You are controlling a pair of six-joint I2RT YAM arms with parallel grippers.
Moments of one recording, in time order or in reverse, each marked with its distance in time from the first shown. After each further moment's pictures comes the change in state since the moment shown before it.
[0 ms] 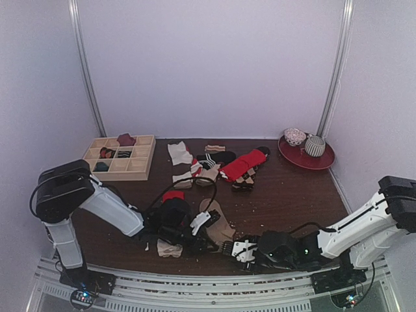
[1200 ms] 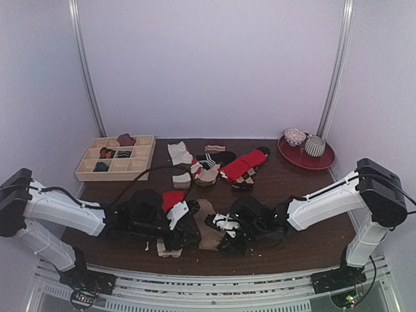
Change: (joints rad) left arm -0.002 -0.445 -0.146 -0.207 -0.200 0.214; right arm -0.256 0.253 0.394 -0.410 -0.495 0.311
